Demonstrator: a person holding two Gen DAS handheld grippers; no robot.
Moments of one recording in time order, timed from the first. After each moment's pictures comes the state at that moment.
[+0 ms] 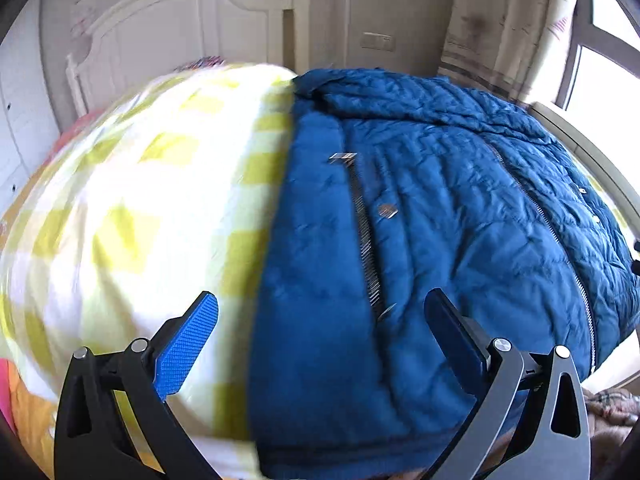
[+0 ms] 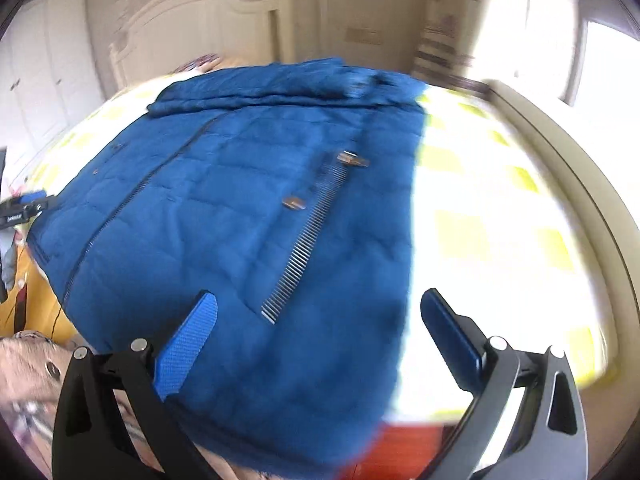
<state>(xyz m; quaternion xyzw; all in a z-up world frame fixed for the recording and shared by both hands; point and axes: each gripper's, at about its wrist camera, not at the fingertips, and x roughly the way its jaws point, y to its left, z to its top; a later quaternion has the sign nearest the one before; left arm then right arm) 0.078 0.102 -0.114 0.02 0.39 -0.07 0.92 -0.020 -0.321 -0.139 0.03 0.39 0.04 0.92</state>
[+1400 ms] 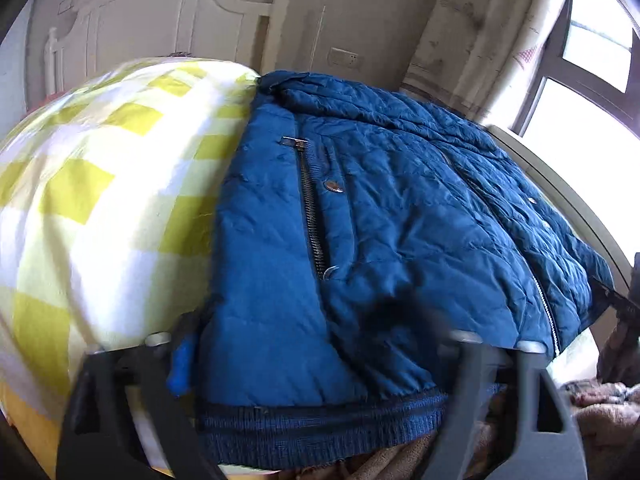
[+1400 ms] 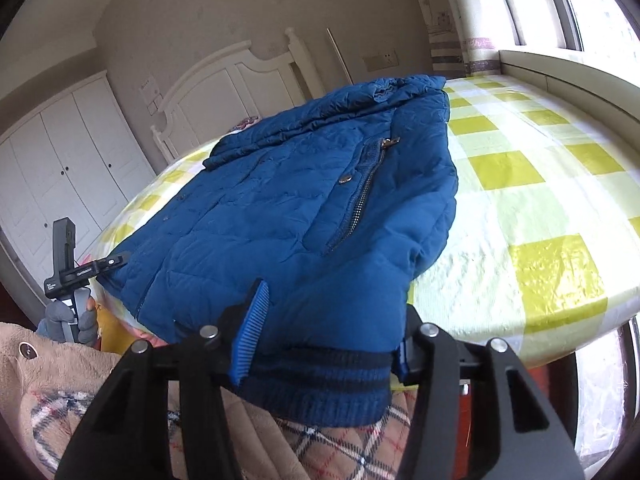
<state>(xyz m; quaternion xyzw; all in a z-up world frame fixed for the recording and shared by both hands) 0.062 0.097 -0.134 -0.05 0.36 -0.16 0.92 -0.063 -0.322 -0.174 0.18 0.30 0.14 0.93</state>
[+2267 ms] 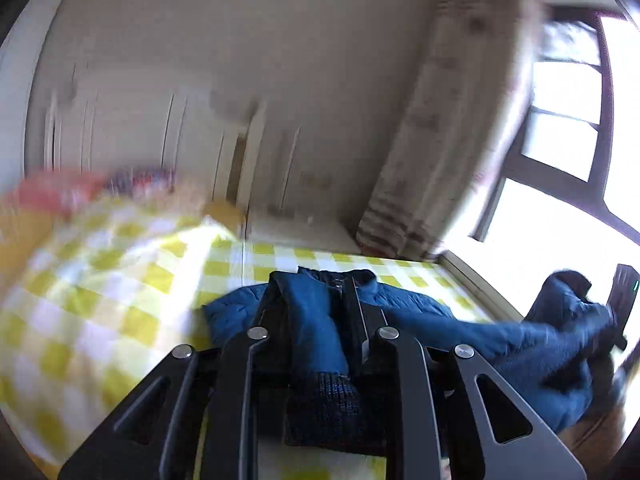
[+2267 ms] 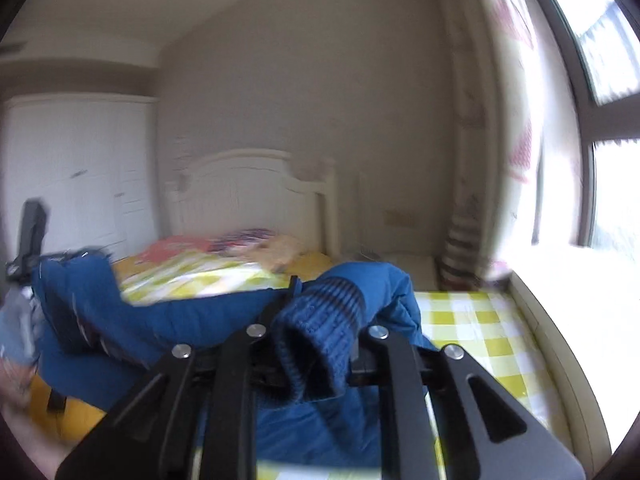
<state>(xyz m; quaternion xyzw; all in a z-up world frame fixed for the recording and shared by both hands) 0.125 0.121 0.073 -0.11 0.23 -0.20 0.95 0.008 -0.341 0.051 0.07 0.12 0.11 0.98</state>
